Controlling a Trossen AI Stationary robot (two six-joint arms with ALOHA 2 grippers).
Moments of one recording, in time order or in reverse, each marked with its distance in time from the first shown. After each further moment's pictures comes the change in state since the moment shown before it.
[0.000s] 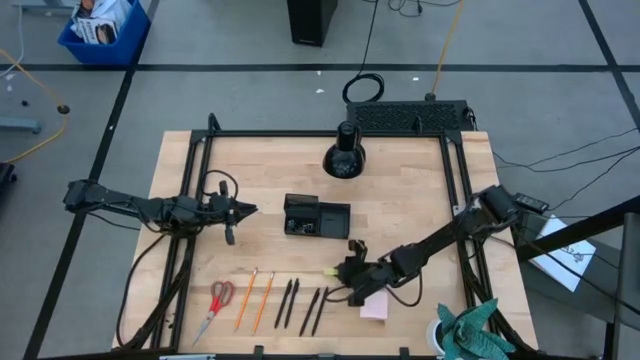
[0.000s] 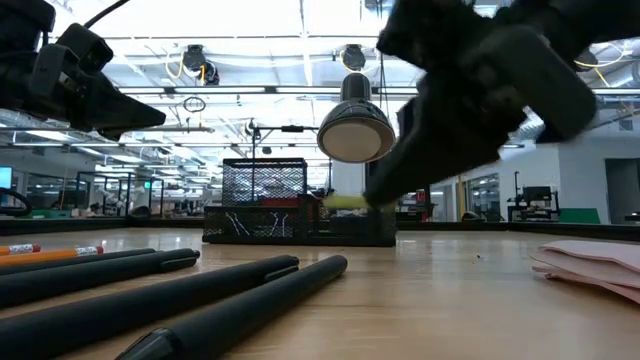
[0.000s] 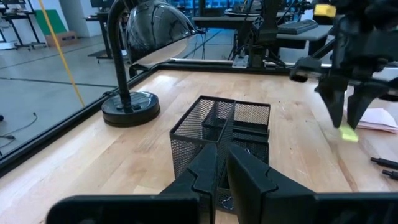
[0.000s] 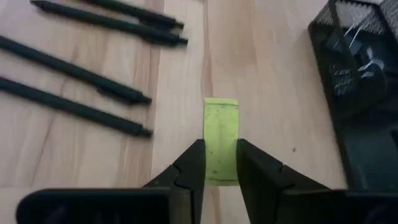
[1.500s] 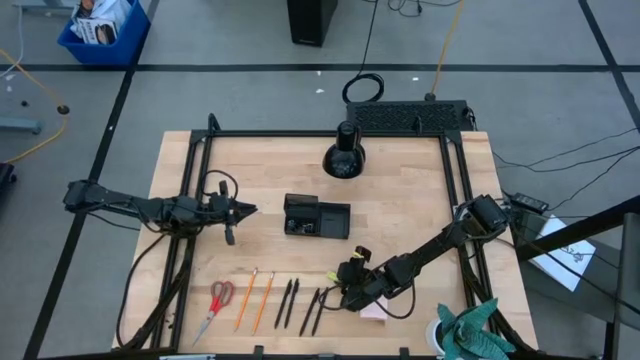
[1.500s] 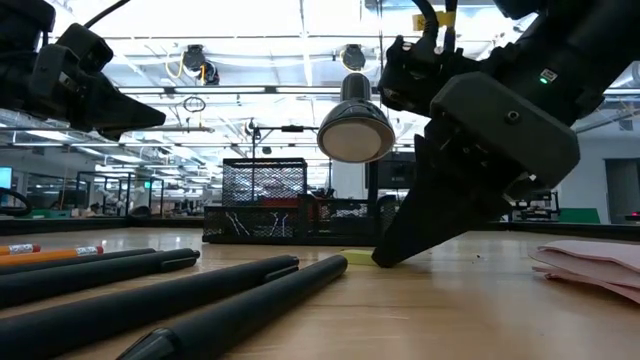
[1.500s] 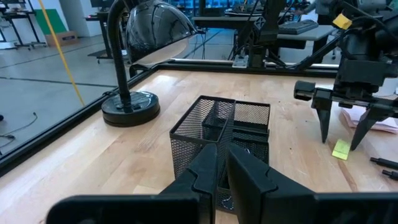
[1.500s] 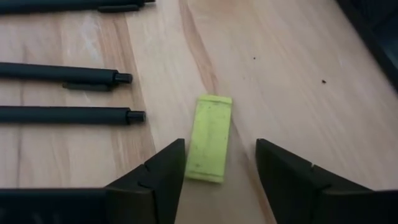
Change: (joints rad) left arm 0.000 0.000 0.000 -0.001 0.000 -0.002; right arm 0.031 0.141 0.060 -0.132 0.055 0.393
